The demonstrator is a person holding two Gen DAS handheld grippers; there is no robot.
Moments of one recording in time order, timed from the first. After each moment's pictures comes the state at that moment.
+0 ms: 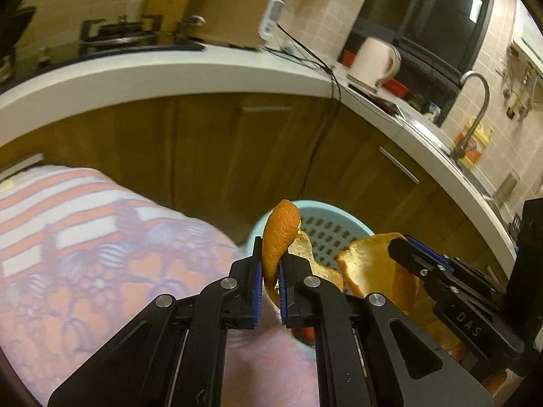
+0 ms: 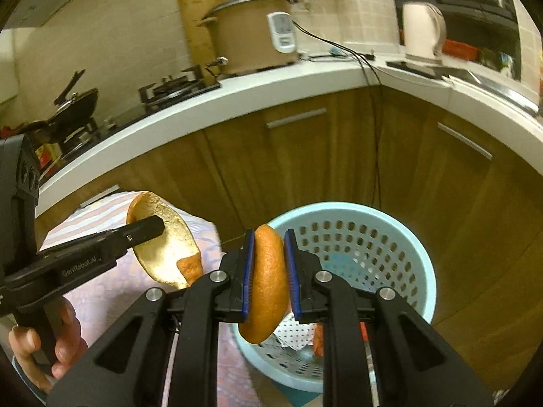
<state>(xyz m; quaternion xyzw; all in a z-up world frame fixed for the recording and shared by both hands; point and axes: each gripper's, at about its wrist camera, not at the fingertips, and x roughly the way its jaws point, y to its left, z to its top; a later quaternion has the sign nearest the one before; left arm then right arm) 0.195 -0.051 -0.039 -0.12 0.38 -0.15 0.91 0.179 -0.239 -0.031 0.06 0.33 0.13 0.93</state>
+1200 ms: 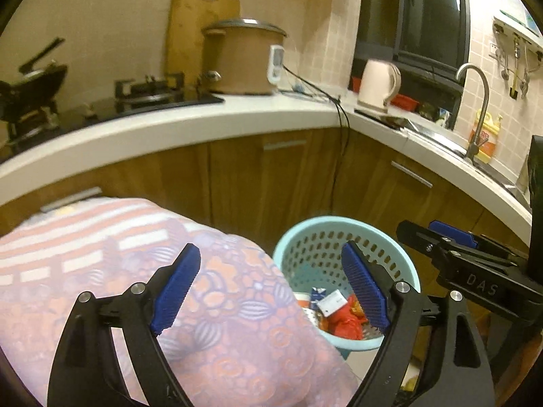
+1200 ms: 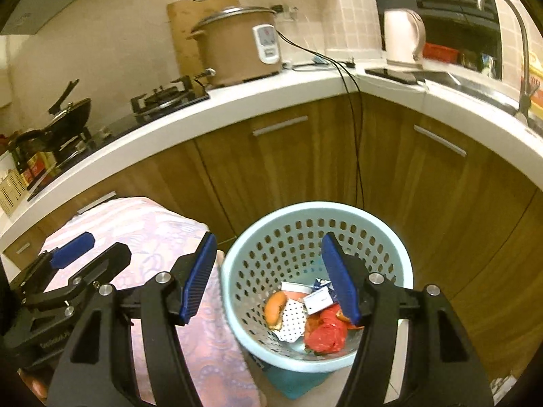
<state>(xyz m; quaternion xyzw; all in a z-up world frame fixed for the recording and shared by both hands) 0.107 -0.054 -0.005 -0.04 0.28 -0.06 0.96 0.137 -0.239 -0.004 0.06 0.30 0.11 0.95</state>
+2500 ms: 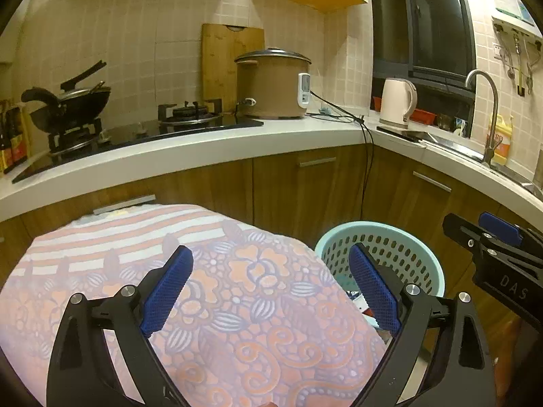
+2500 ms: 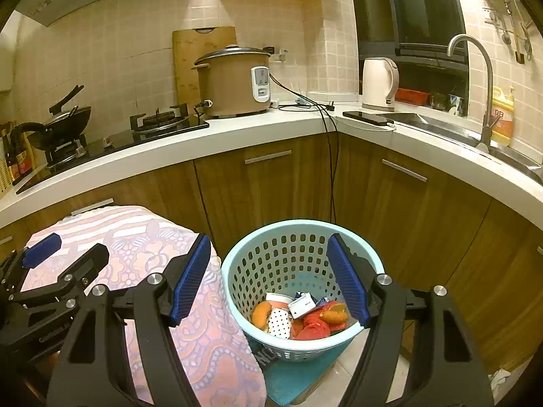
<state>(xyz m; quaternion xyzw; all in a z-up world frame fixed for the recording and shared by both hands) 0.046 -0.030 -0.004 -0.02 0.23 0.00 0.97 0.058 -0.214 0.001 0.03 0.22 0.04 0.97</state>
